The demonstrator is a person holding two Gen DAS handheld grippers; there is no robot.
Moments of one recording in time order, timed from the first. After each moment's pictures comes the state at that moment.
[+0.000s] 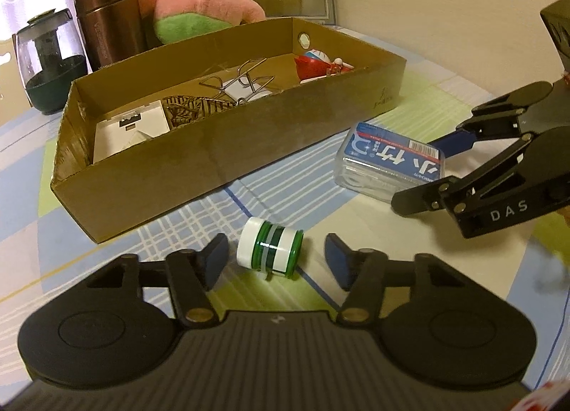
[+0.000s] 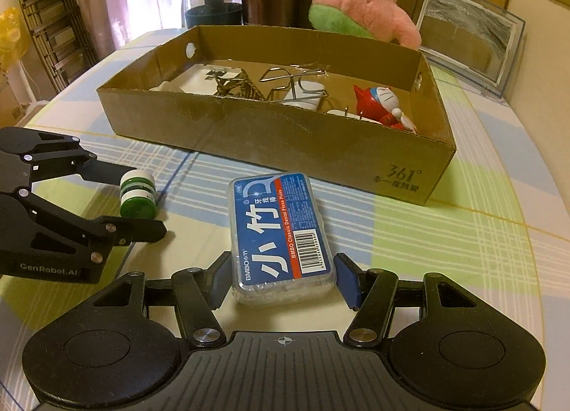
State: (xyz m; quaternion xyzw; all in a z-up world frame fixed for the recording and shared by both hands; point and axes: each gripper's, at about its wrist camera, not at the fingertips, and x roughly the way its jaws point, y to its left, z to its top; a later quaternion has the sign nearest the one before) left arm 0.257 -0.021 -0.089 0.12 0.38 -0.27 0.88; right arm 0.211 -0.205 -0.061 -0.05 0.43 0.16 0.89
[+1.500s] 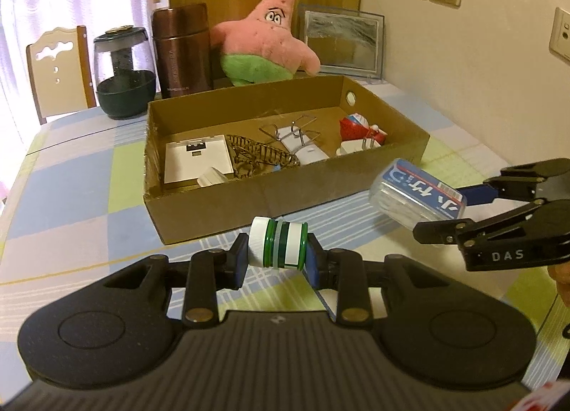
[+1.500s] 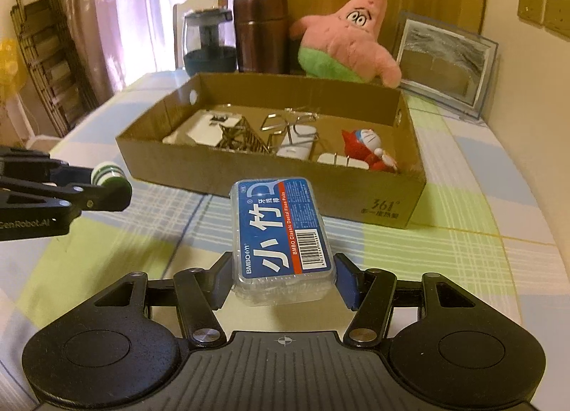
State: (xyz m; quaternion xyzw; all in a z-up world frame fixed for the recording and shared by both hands) left arm 0.230 0.007 -0.025 0.05 0.35 -0.19 0.92; right arm 0.185 -0.204 -0.019 -0.02 0.38 0.14 0.91
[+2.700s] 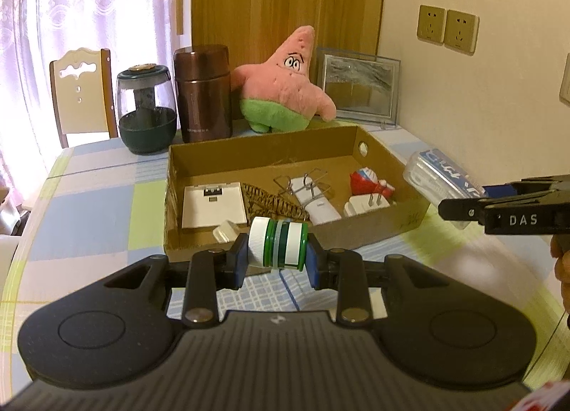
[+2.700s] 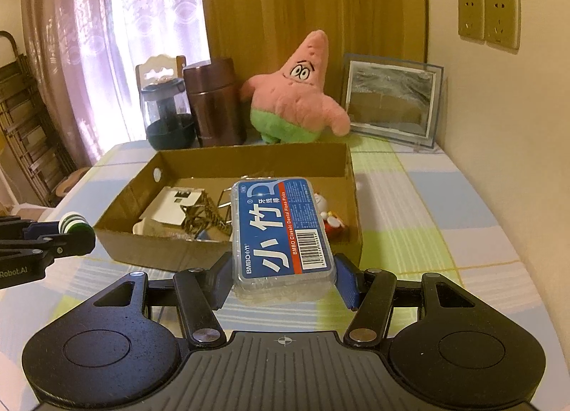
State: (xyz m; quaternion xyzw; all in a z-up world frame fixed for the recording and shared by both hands) left arm 0.234 0.003 0.013 0.03 0.30 -0.16 0.94; right arm 0.196 -0.243 0.031 0.04 0.32 0.09 0.94
